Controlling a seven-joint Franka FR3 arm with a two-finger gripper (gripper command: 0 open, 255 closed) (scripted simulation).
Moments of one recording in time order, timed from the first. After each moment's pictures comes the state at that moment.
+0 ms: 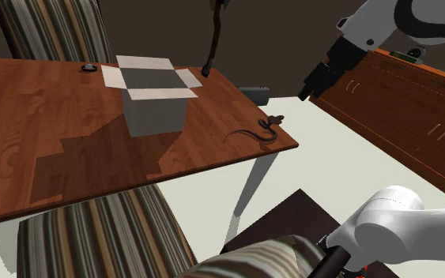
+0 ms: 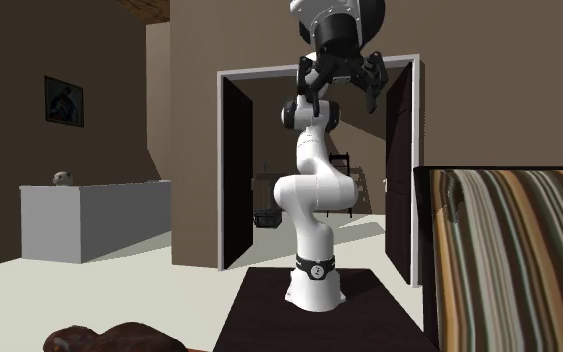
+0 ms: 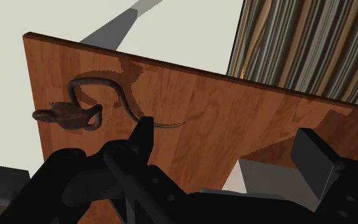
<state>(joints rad) 0.00 -0.81 -0.01 -2.26 0.06 1.65 -0.03</state>
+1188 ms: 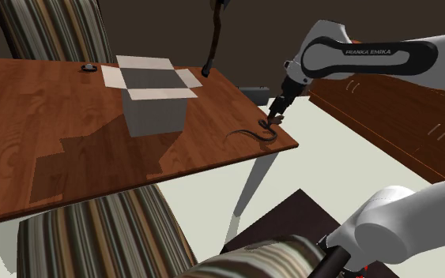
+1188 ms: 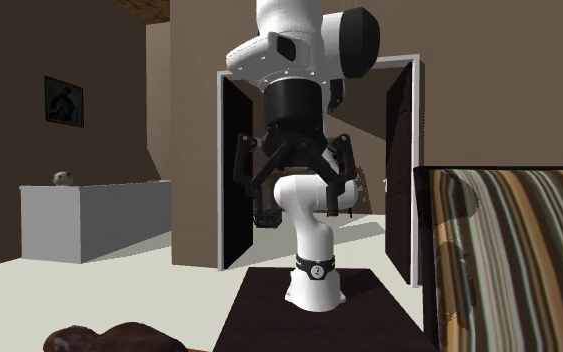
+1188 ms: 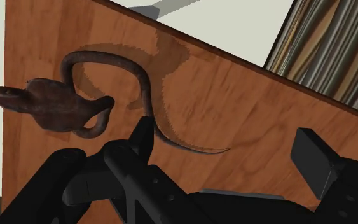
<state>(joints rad) 0.00 -0.38 -0.16 -2.31 -0.01 2.02 -0.33</state>
